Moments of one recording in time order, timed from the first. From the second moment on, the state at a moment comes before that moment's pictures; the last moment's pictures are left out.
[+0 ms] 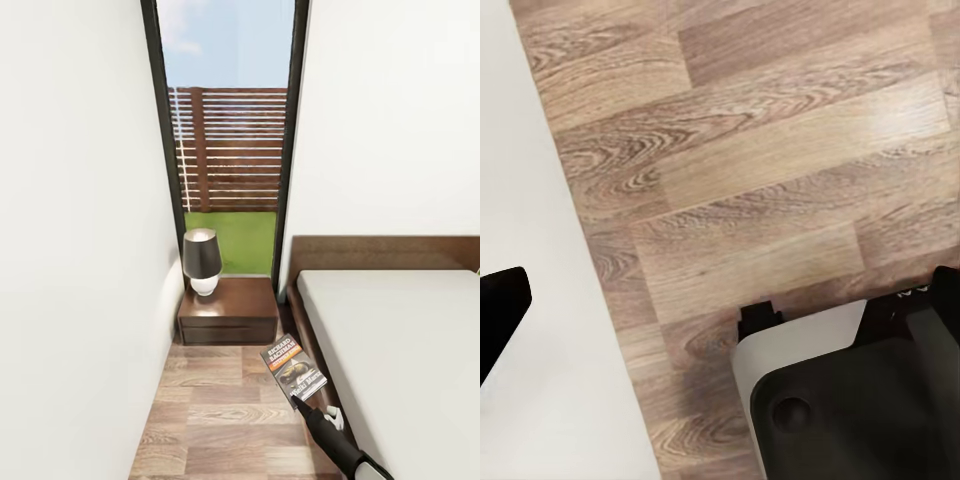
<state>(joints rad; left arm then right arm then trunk) -0.29 0.05 -0.14 -0.36 -0.13 0.19 -0.08 -0.49 -0.09 0.19 -0.13 -1.09 0.09 0.96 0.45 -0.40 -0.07</state>
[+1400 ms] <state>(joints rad) -0.29 0.05 -0.14 -0.36 -0.13 0.19 -0.08 -0.49 -0.09 0.19 -0.13 -1.09 0.09 0.95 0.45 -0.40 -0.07</state>
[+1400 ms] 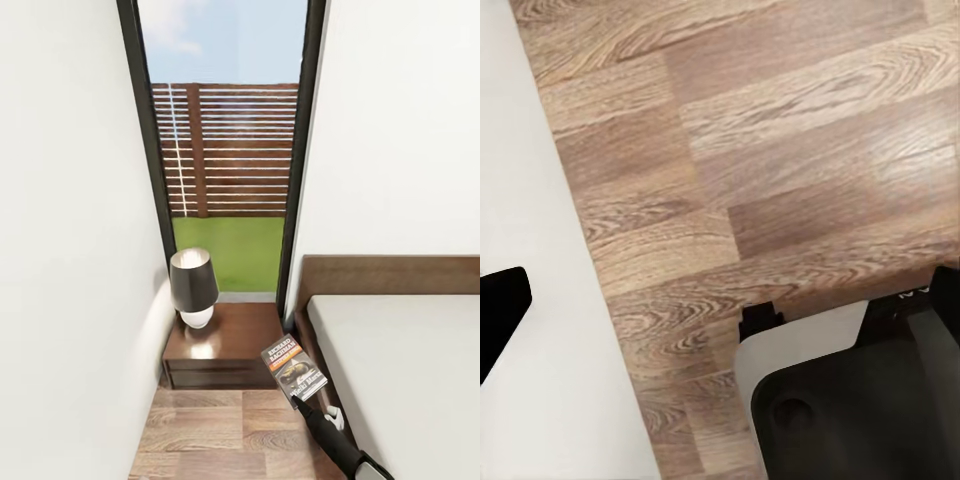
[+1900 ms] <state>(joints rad) -0.29 0.05 -0.14 -0.36 -0.13 0.19 -0.08 -0.49 -0.09 0.19 -0.13 -1.09 0.09 0.95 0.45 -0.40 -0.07</state>
